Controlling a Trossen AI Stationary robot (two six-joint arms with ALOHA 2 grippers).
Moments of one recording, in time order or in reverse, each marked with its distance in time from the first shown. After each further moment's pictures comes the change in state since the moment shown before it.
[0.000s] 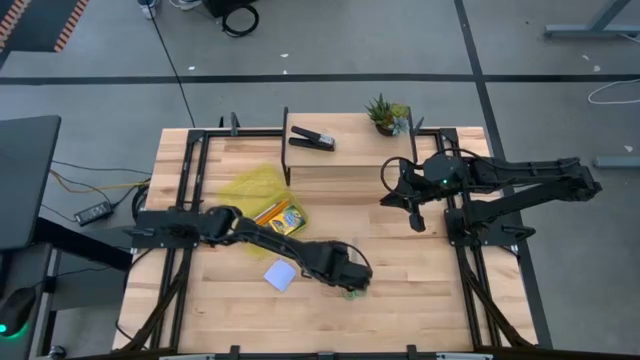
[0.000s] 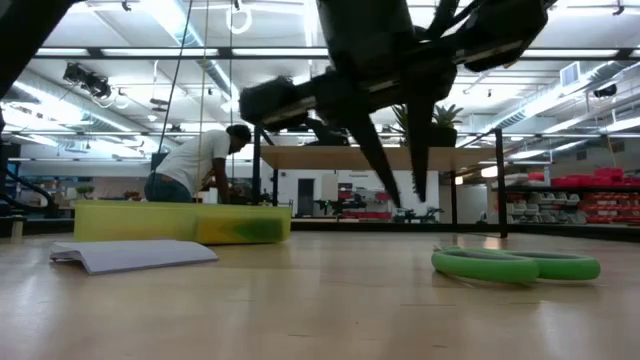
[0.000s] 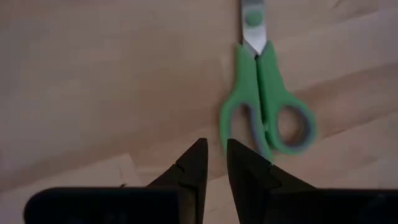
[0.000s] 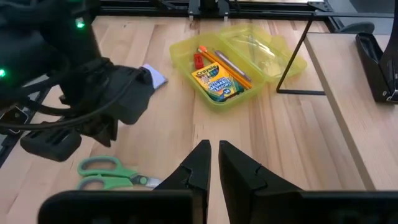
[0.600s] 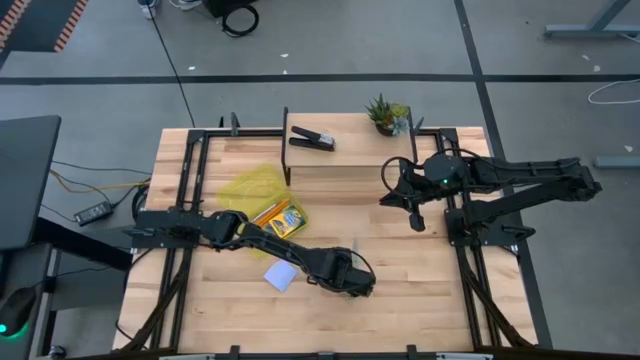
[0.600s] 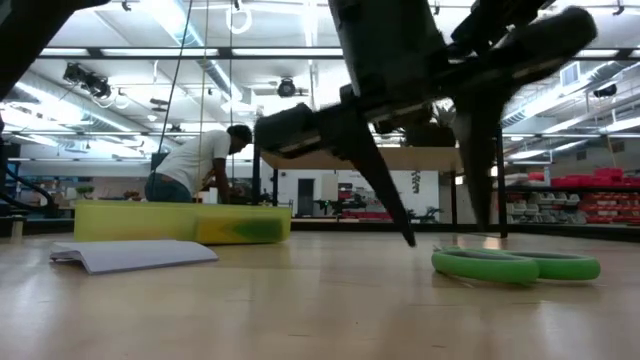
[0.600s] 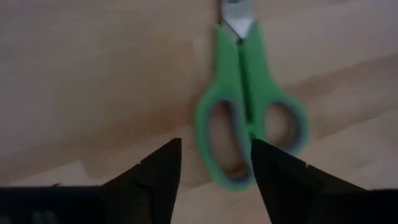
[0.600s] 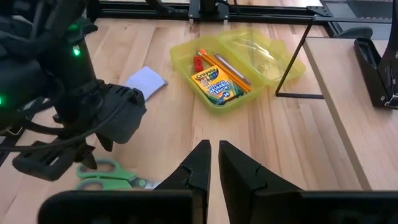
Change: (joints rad) left arm -0.010 0.067 0.031 0.081 0.007 -0.034; right arm 0.000 0.000 0.000 0.011 0.000 -0.008
